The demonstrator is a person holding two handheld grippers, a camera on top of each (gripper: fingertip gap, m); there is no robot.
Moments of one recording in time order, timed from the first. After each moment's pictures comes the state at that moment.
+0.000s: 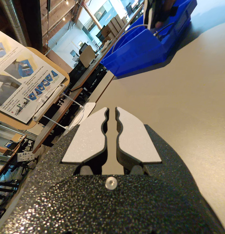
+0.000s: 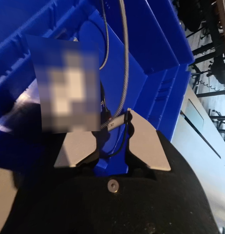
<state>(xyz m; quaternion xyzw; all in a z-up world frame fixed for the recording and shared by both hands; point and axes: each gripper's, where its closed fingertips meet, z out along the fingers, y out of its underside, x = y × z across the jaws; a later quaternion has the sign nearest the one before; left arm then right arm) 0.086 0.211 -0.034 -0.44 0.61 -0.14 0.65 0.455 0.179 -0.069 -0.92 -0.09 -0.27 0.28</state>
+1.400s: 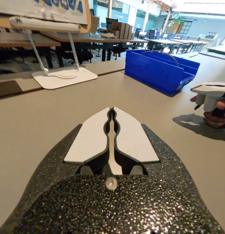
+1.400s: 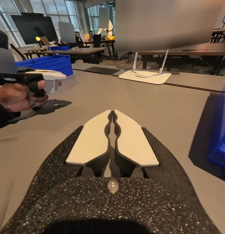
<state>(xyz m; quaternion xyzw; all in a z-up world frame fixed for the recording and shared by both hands) -0.003 0.308 -0.035 -0.64 0.41 -0.41 0.49 0.158 0.163 -0.034 -0.75 -0.04 0.10 0.66</state>
